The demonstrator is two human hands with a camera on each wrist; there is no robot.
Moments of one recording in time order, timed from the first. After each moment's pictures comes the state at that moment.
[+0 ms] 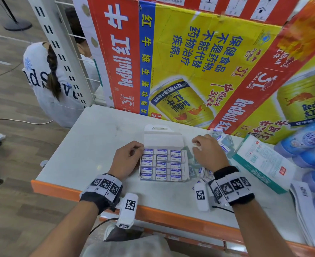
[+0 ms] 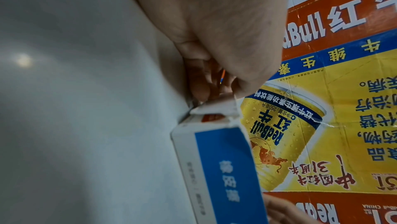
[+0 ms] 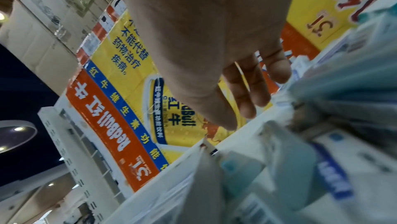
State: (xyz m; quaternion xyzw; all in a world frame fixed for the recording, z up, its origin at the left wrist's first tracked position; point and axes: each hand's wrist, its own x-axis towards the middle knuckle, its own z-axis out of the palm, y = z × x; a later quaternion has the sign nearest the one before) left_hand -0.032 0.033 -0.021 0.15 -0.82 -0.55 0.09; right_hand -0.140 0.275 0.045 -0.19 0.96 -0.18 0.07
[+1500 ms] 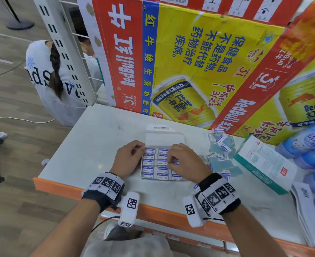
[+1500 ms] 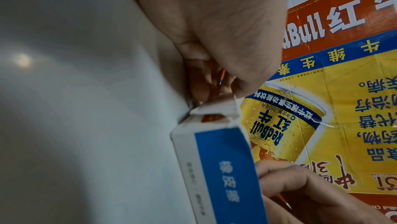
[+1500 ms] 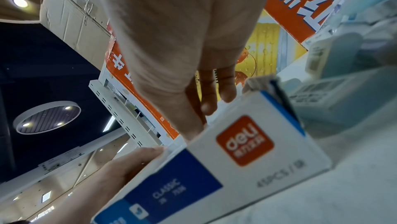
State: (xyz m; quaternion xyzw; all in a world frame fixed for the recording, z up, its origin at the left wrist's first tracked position) left_hand -0.031 0.034 -0.020 0.15 -0.81 -0.56 0.10; right_hand -0.100 0.236 0.040 -0.40 0.87 -0.25 0.14
